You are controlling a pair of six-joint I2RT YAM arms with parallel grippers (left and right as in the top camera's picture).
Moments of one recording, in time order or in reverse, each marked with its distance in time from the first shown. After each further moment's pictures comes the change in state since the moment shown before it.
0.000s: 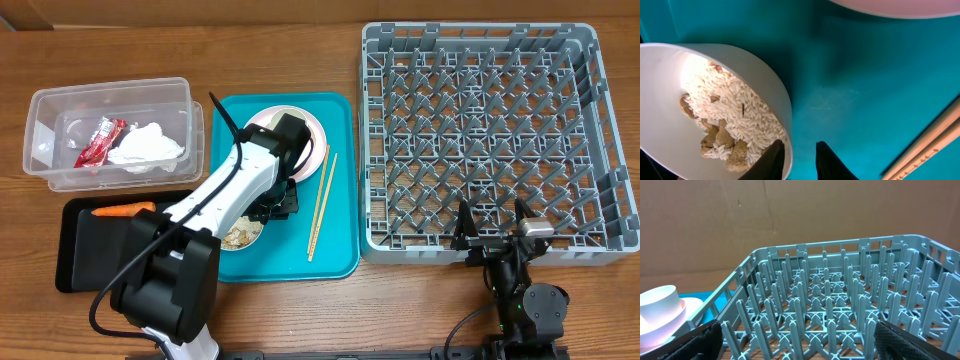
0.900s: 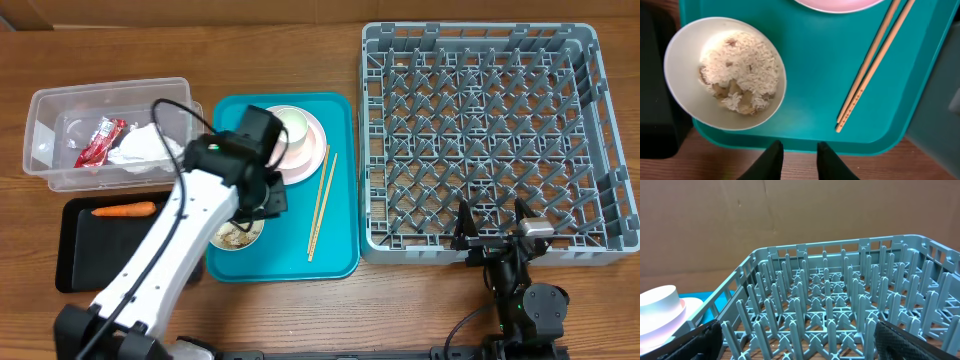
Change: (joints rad) left arm 0.033 -0.317 0.000 -0.077 0.126 0.010; right arm 0.000 0.000 0.000 0.000 0.000 0.000
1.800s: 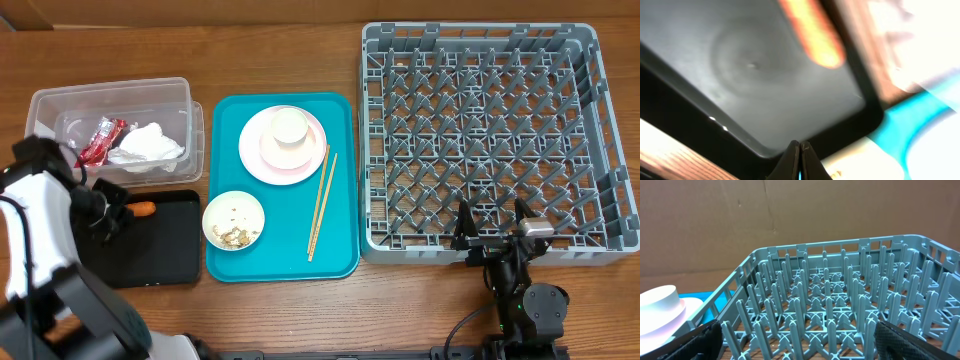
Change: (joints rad) left arm 0.928 0.085 -0.016 0.040 0.159 0.022; right arm 0.000 0.000 0.000 0.000 0.000 0.000
